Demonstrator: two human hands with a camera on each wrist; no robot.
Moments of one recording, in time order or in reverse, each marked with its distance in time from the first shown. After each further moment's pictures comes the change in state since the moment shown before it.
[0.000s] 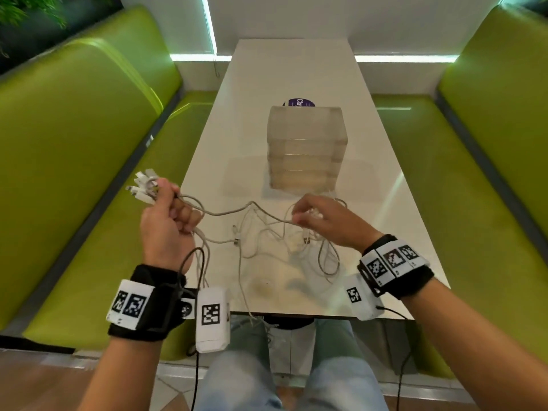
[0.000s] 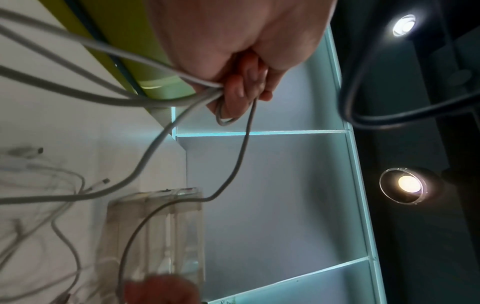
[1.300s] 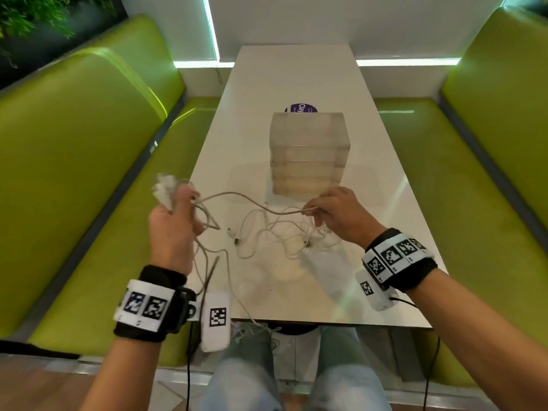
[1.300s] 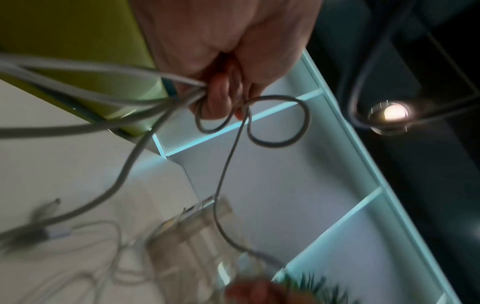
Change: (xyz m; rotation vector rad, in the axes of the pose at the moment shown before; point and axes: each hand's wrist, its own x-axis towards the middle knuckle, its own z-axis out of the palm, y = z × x) left_hand 0.001 0.000 0.001 0.559 0.048 0.152; right_hand 0.020 0.019 -0.010 -0.397 0.114 -0.048
